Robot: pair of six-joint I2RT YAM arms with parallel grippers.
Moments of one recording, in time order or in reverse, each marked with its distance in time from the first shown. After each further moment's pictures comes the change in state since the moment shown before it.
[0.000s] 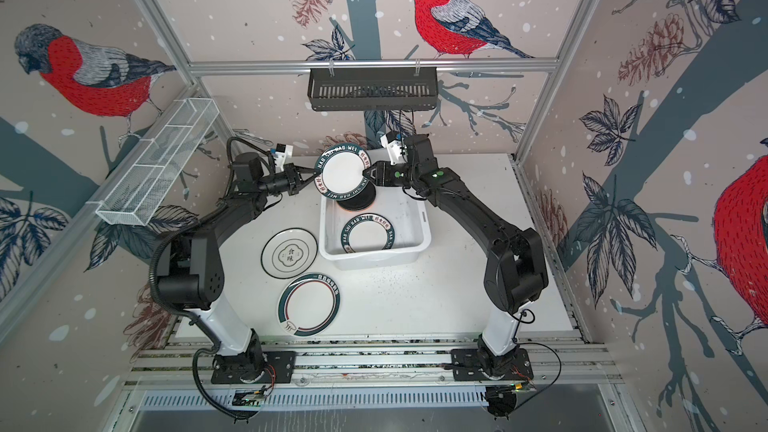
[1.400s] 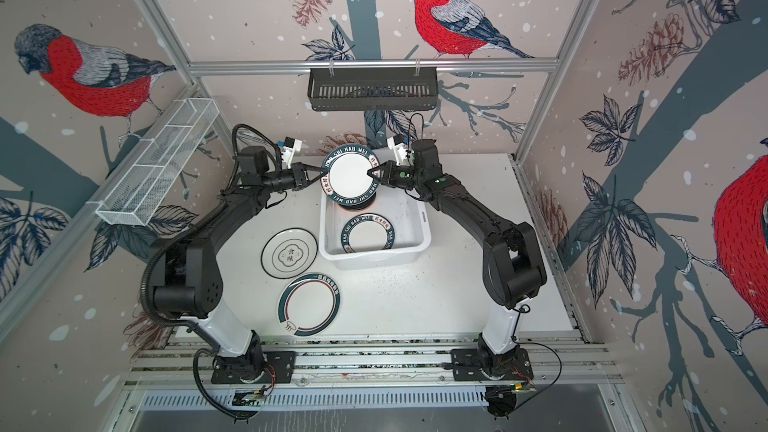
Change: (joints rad) left arm -0.064 -0.054 0.074 -0.211 -0.037 0.263; right arm -0.056 0.023 -0.120 0.254 -0.158 0.204
